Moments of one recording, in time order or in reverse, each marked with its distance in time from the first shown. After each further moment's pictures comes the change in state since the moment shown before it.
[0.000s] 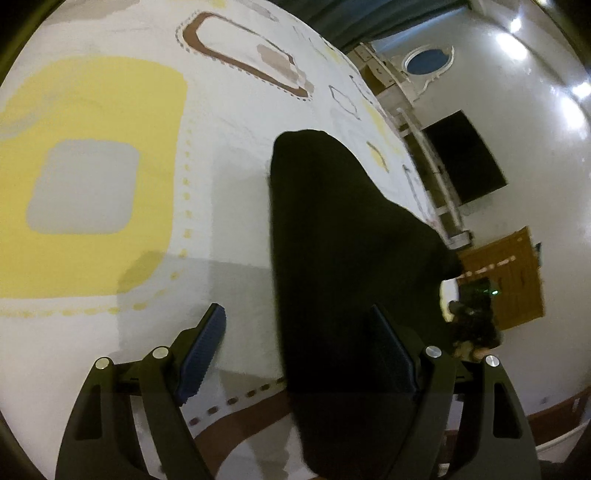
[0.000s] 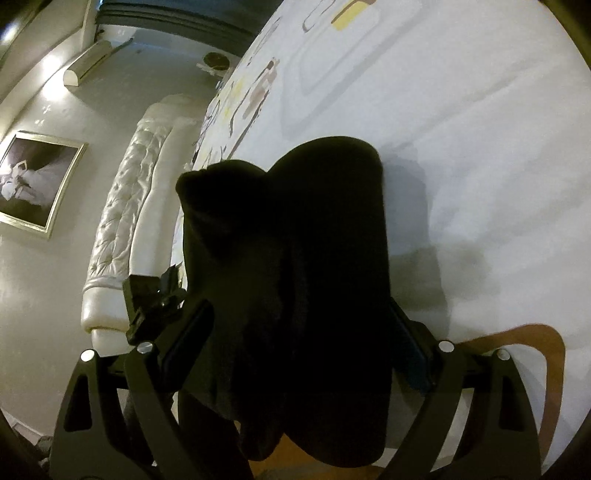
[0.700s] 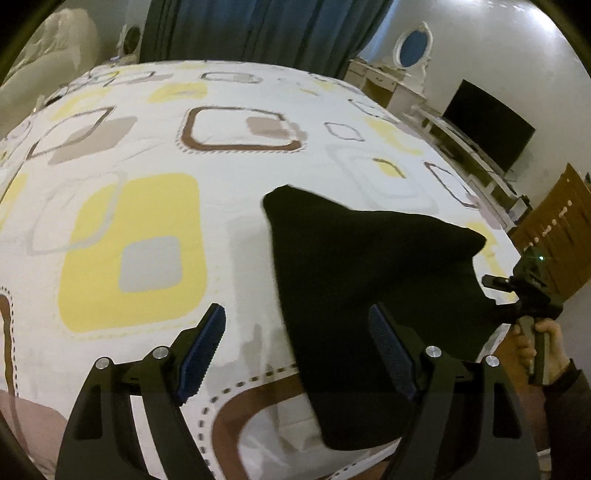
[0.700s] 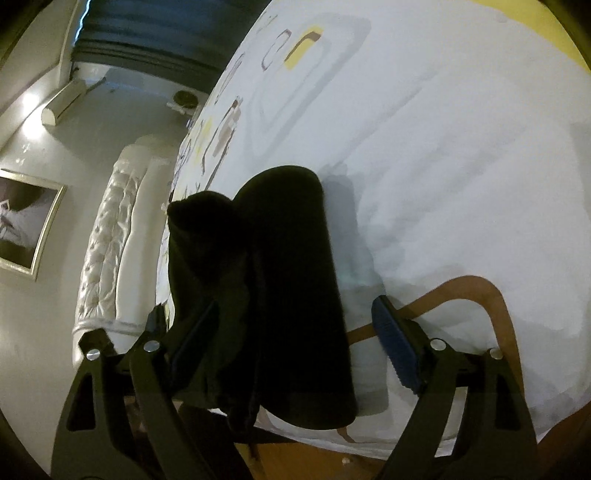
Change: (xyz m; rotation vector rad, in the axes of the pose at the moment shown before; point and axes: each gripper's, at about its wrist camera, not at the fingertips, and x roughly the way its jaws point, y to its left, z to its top) left arm -0.041 -0.074 -0.025 0.301 -0.175 0.372; right arm -0.029 -0.012 -0.015 0.108 -0.140 -0.085
